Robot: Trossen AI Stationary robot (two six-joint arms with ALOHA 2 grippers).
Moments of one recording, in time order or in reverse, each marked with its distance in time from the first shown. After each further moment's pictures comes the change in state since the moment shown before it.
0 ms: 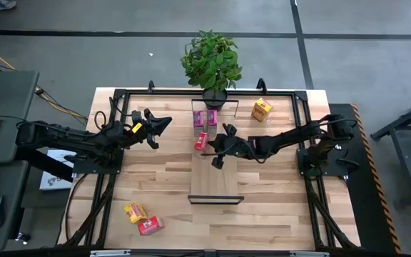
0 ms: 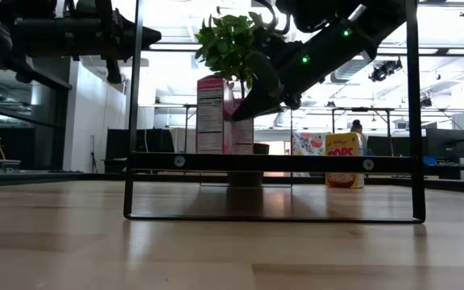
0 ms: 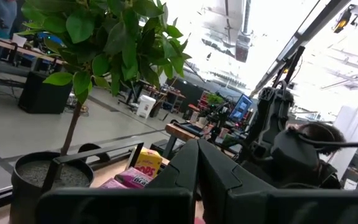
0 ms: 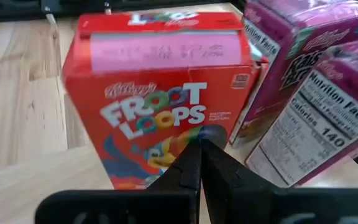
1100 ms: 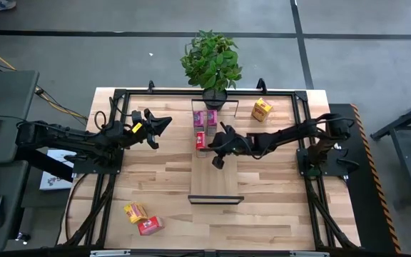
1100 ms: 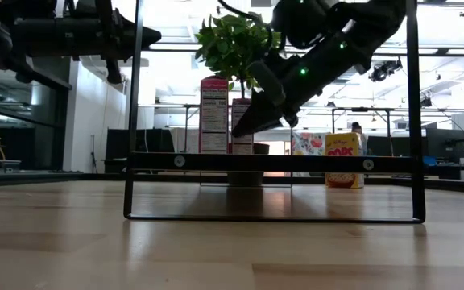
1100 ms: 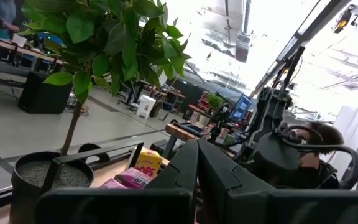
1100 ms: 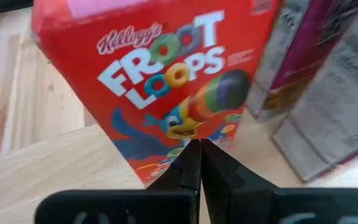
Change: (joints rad) left arm 0.000 0.000 0.000 0.000 0.000 0.000; right arm -0.048 0.031 -0.001 -0.033 -0.172 0.078
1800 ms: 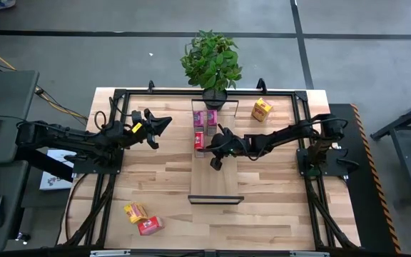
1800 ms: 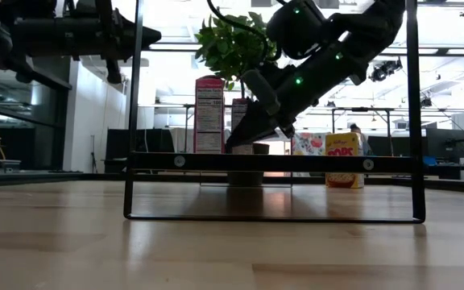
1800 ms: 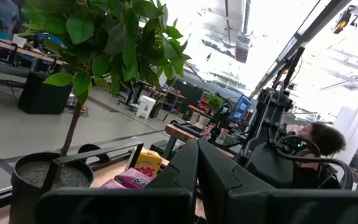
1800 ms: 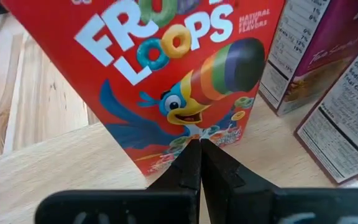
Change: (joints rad) left arm 0.000 0.000 0.000 0.002 0.000 0.000; right arm -0.004 0.063 0.000 0.065 -0.030 0.034
